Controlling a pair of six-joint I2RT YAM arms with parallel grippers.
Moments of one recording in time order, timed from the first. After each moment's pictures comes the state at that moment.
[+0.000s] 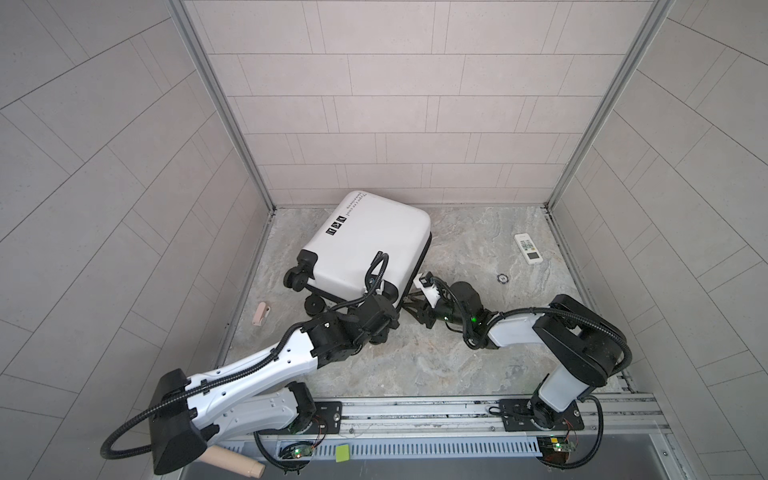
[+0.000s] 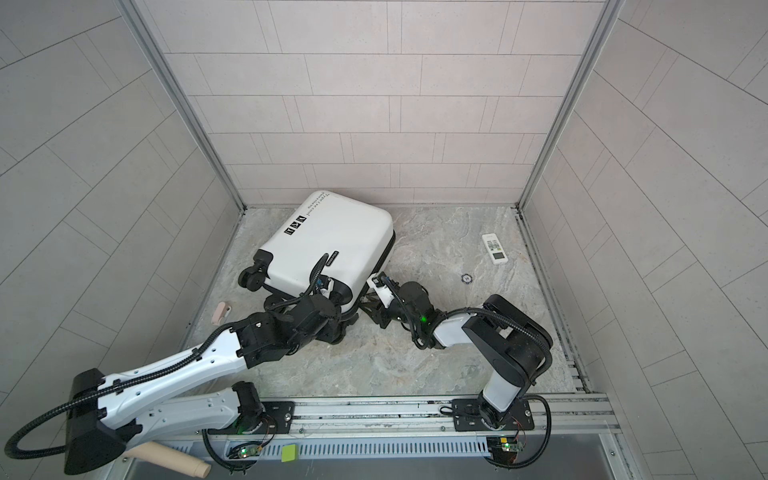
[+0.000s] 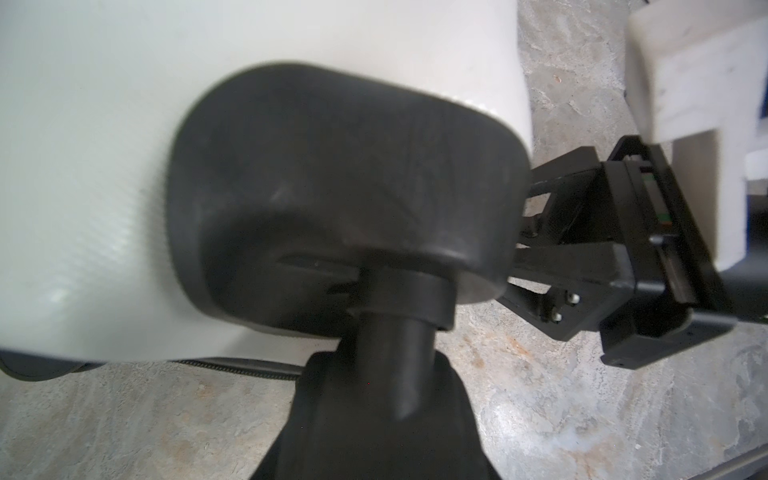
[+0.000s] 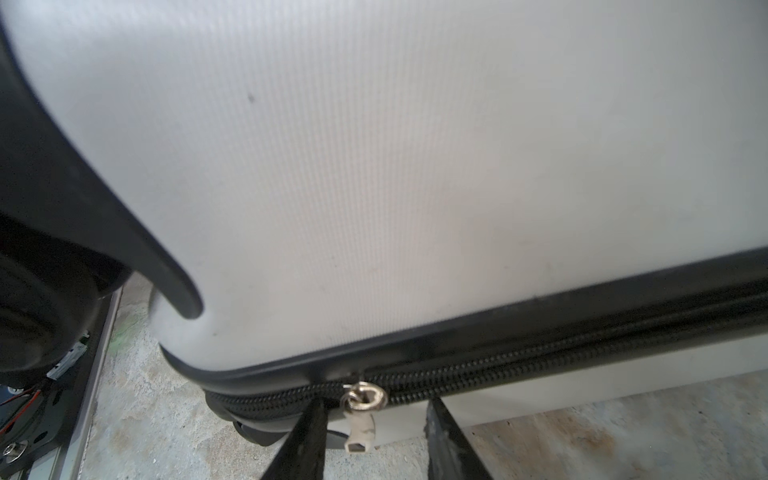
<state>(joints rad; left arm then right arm) -0.98 1.04 0.82 -0.71 -0.41 -0.64 0.70 1.66 0.55 0.82 -0.36 0.14</state>
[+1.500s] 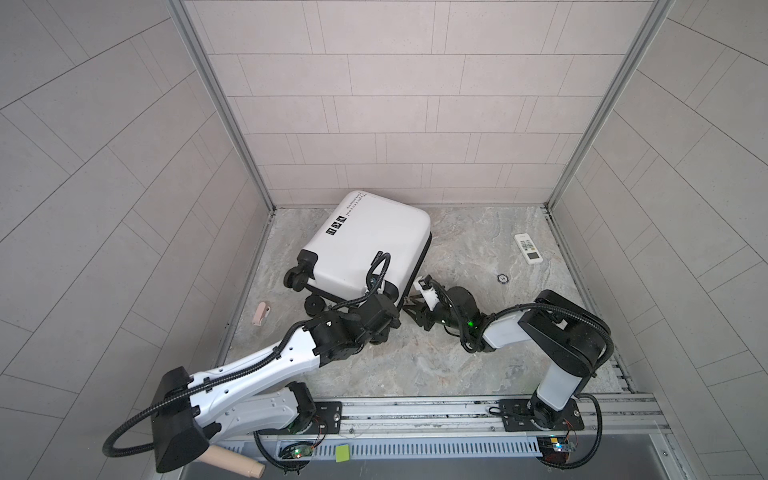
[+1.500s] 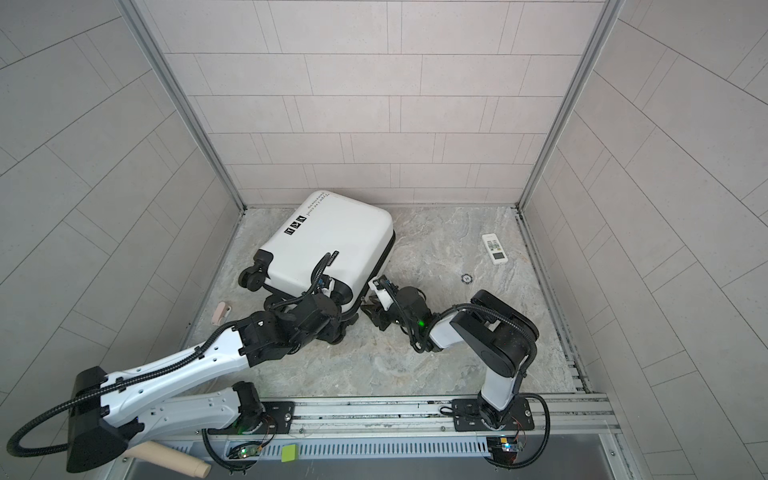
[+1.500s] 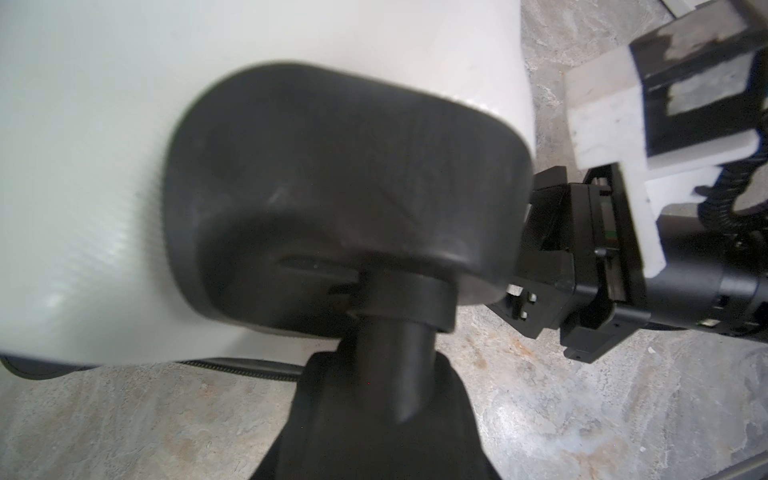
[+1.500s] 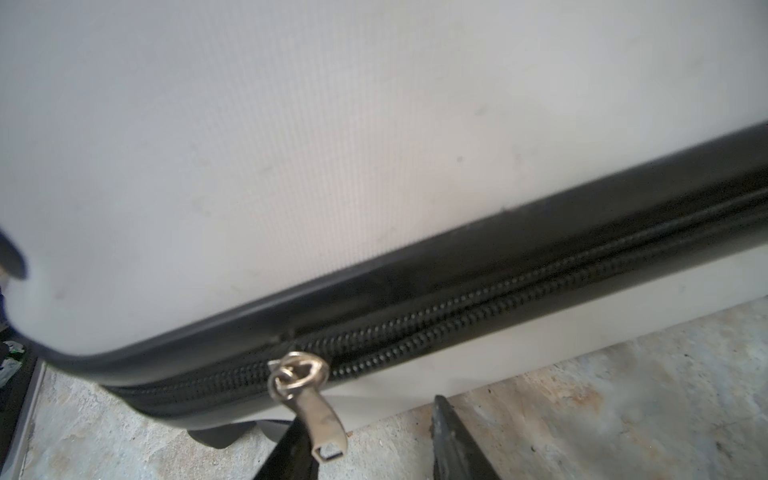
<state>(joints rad) -0.98 1.06 0.83 -0.72 -0.42 -0.64 0.72 1.74 0.53 0.88 -0.26 0.19</state>
